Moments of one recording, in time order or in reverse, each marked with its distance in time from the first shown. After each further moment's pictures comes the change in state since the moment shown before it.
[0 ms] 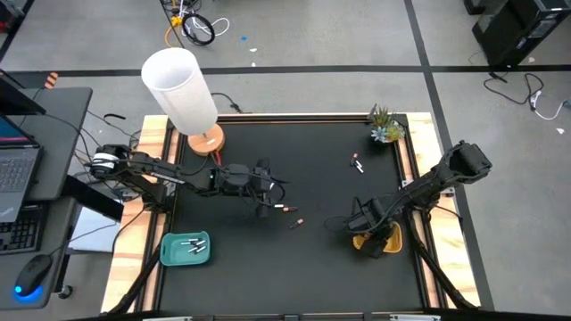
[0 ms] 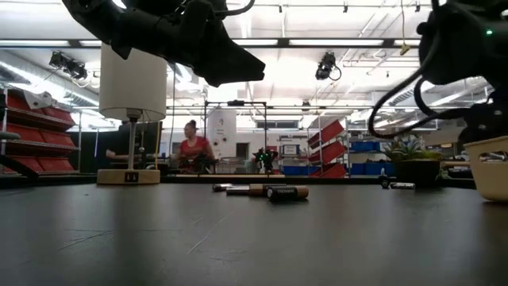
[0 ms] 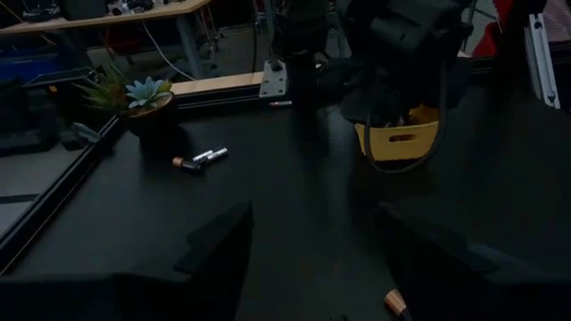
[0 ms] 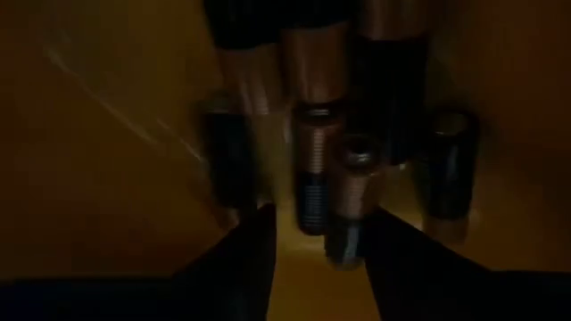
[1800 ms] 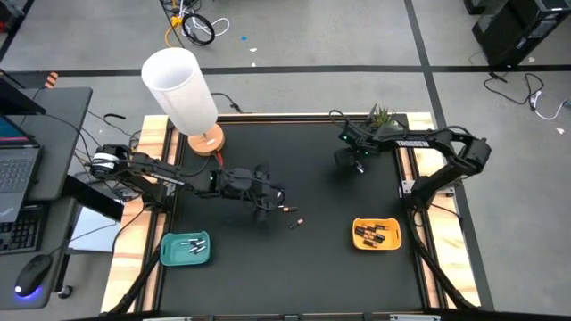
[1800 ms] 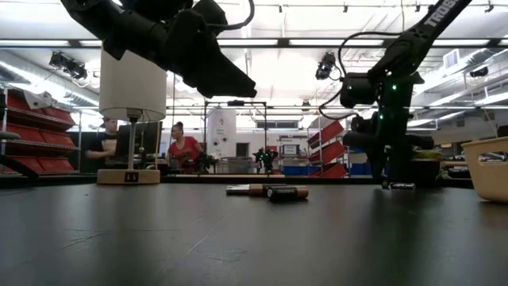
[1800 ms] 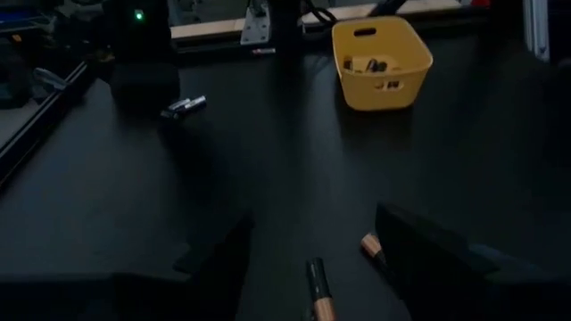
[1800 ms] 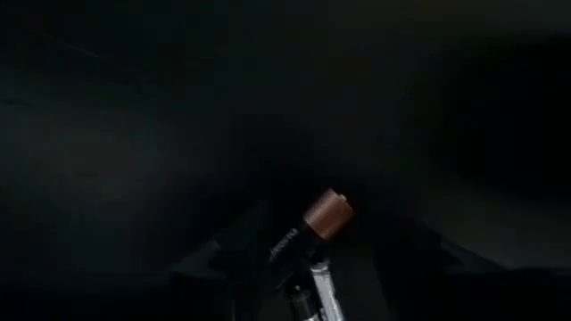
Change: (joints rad) left arm -0.017 0.000 0.000 -0.134 0.006 -0.042; right arm -0.994 -0.020 0.059 0.297 0.661 -0.339
